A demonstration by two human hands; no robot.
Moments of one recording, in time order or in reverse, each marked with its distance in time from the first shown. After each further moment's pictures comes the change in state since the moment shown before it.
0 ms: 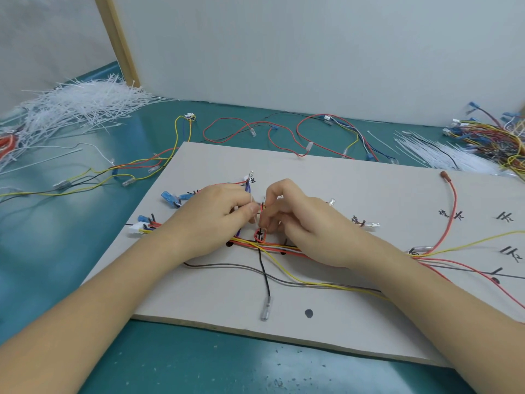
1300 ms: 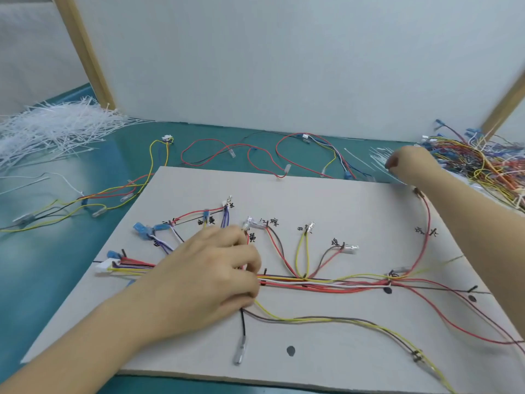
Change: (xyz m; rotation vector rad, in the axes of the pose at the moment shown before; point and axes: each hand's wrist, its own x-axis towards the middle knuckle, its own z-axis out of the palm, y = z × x) left_hand -0.020 0.024 -0.002 0.474 -0.113 0.559; right_hand -0.011 0.172 -0.192 -0.785 0.276 0.907
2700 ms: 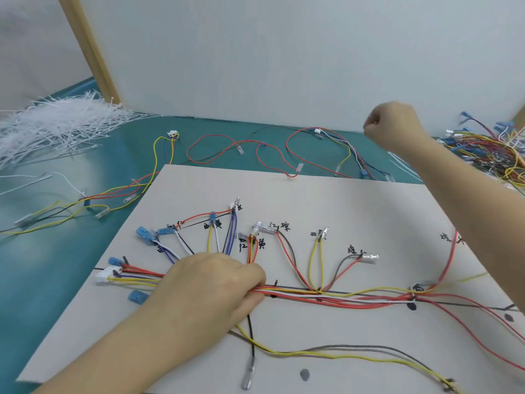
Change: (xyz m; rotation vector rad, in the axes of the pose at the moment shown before) left_hand 0.002 0.010 0.009 -0.003 -0.093 -0.377; right_hand 0.013 -0.081 -0.029 0.273 0.226 -0.080
